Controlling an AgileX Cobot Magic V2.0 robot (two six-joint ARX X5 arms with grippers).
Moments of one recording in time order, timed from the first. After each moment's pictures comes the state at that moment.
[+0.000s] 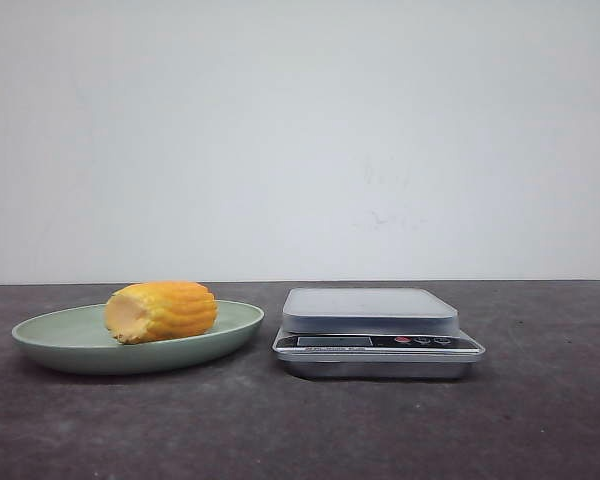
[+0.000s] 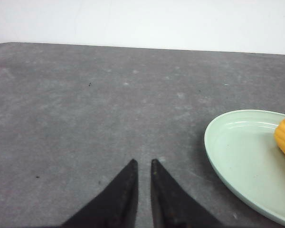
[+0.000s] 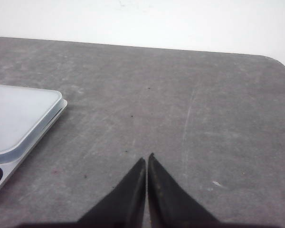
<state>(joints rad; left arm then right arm) 0.03 0.00 0.03 -0.18 0.02 -0.03 0.12 0.01 0.02 -0.17 0.03 0.02</state>
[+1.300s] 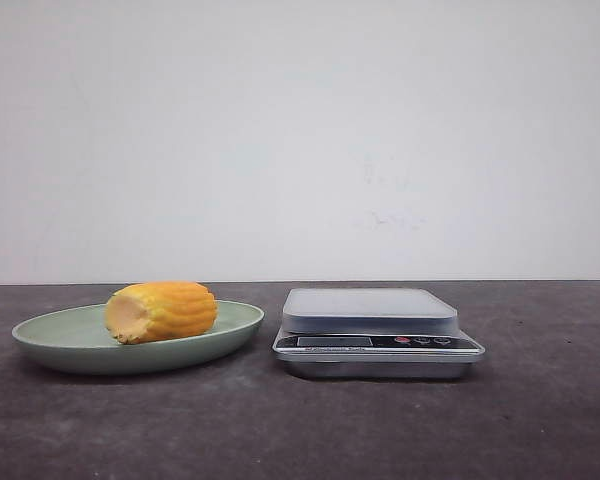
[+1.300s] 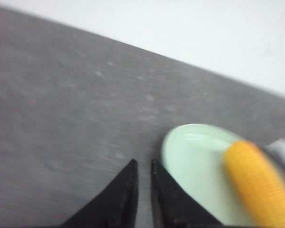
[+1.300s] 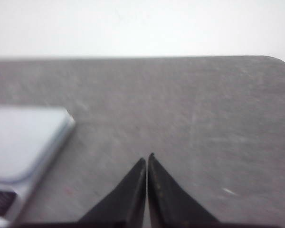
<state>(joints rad) 0.03 0.00 0.03 -0.18 0.18 -0.43 0.12 0.01 0.02 -0.10 -0.03 0.18</state>
